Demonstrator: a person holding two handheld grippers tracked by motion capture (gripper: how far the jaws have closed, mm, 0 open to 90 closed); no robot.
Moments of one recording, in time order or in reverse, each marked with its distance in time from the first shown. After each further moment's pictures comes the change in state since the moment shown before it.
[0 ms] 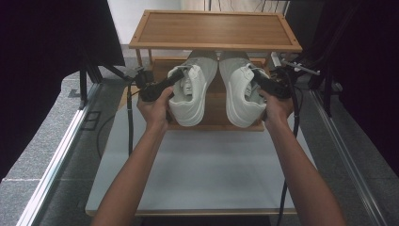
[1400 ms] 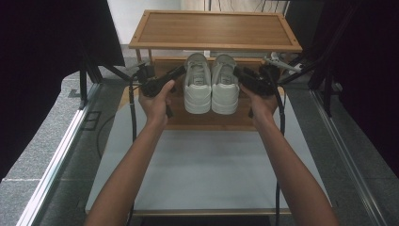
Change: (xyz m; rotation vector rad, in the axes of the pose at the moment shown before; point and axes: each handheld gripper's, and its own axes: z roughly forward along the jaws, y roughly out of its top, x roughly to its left) left arm 0.008 0.010 0.012 0.015 0.008 -0.015; right arm 0.032 -0.008 0.022 -0.059 0.068 -0.107
